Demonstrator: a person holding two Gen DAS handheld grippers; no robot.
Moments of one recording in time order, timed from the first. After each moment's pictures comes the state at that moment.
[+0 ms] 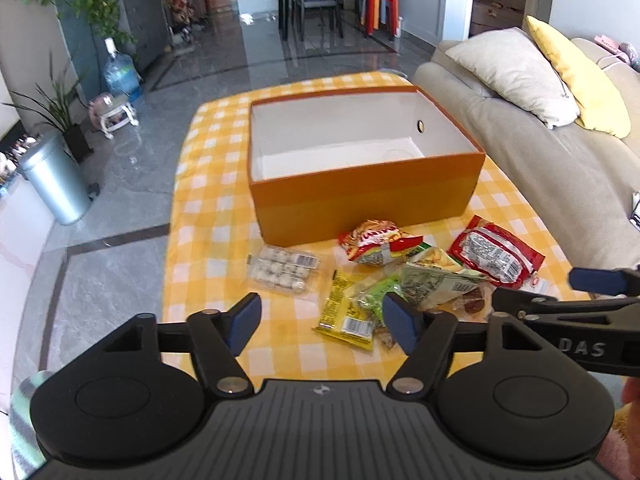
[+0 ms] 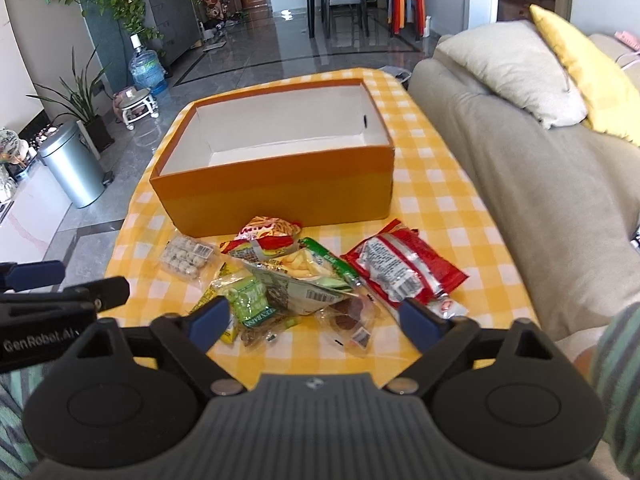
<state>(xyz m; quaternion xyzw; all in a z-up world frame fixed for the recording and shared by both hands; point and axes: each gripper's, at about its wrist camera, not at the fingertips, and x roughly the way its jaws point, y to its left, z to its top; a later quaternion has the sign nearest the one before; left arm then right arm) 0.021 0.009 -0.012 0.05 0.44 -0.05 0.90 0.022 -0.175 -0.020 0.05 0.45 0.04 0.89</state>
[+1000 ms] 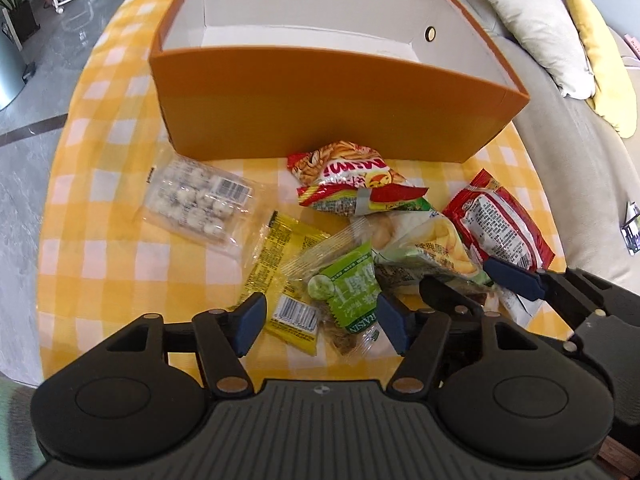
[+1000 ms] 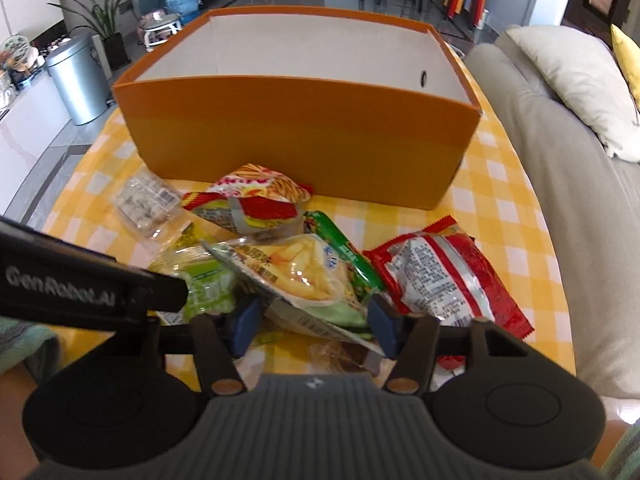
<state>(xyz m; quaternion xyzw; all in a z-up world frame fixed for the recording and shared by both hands) 0.115 0.000 -0.108 -0.06 0.59 -0.09 0.80 0.106 -0.147 -0.113 -0.05 0.50 0.08 0.86</state>
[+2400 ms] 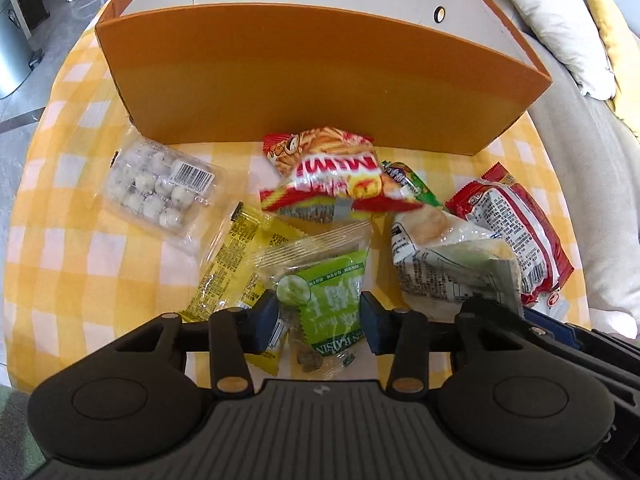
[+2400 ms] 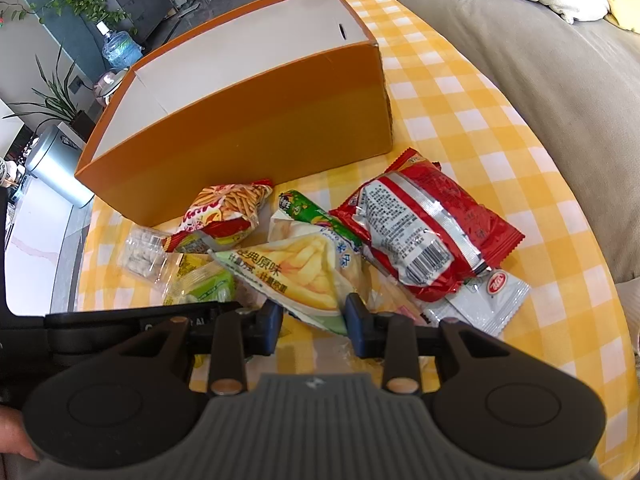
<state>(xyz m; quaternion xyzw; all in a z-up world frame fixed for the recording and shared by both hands) 0.129 -0.031 -0.139 -0.06 0.59 -0.06 0.80 0.103 -0.205 -0.112 0.15 0.53 0.04 0.84</state>
